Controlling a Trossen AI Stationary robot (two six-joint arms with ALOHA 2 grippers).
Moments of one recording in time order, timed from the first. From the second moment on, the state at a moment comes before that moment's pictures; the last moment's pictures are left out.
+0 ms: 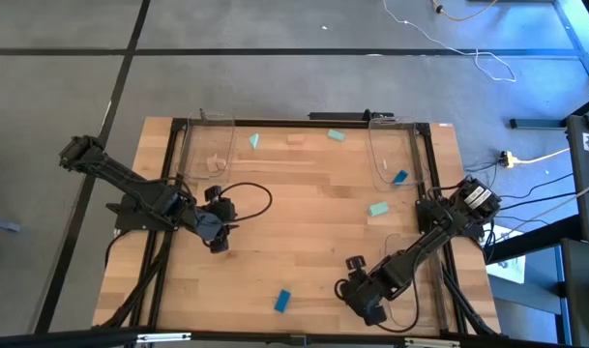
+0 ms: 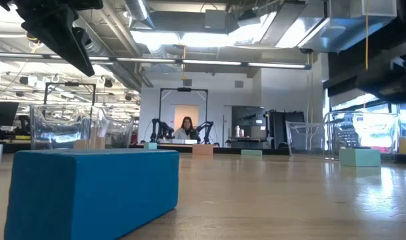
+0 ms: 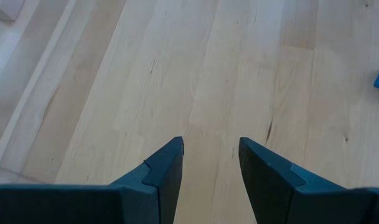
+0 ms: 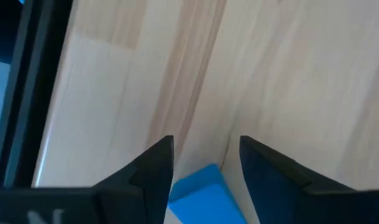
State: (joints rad) left arm -0.45 1.07 0.77 -0.64 -0.44 -0.55; right arm 0.74 1.82 1.11 -0.53 0.05 0.46
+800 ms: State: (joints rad) left arm -0.45 1.07 0.77 -0.64 -0.44 -0.55; right arm 0.76 1.83 1.19 -0.75 0.00 0.35
